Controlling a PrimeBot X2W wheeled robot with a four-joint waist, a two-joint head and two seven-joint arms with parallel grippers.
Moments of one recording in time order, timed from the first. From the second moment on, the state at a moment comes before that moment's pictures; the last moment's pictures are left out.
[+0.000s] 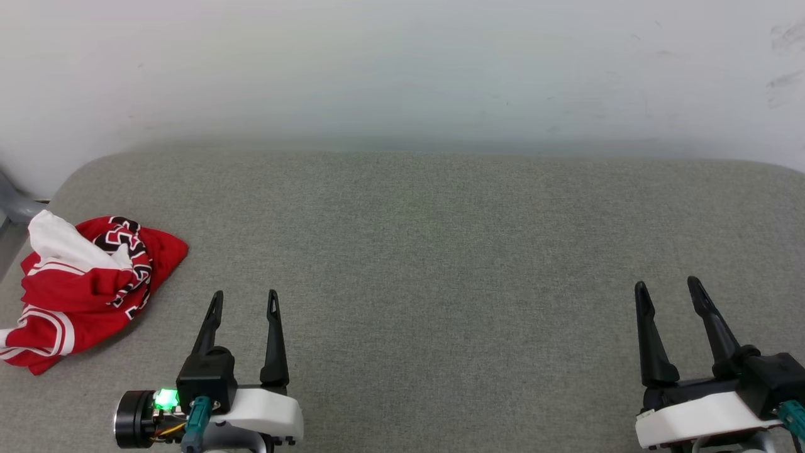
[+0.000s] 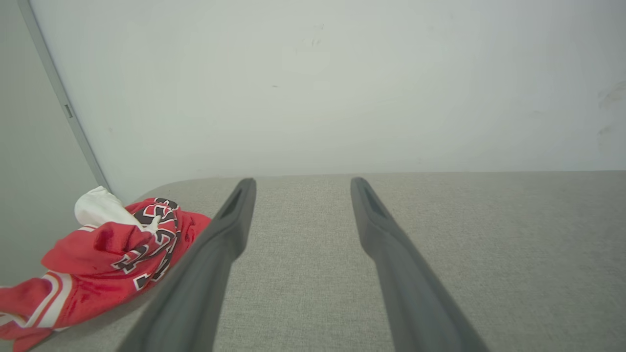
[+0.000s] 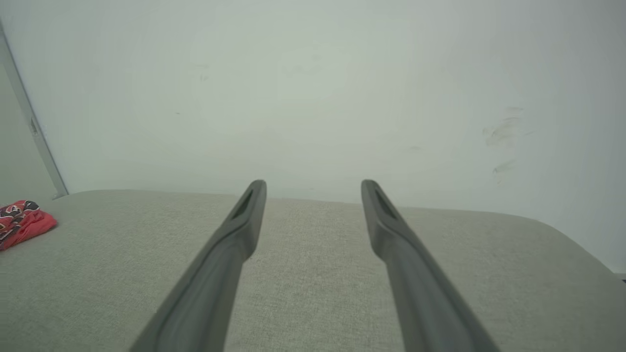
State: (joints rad) left arm -0.03 0.08 -0.12 0.11 -0.06 0.15 -0.26; right arm 0.02 -0.05 -0.05 0.03 0.09 0.13 -0.26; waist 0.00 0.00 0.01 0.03
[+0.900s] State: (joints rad) left arm -0.03 0.06 -0.07 0.14 -0.04 0.11 -0.26; right arm 0.02 -0.05 -0.05 0.06 0.16 0.13 -0.26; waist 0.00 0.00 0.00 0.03
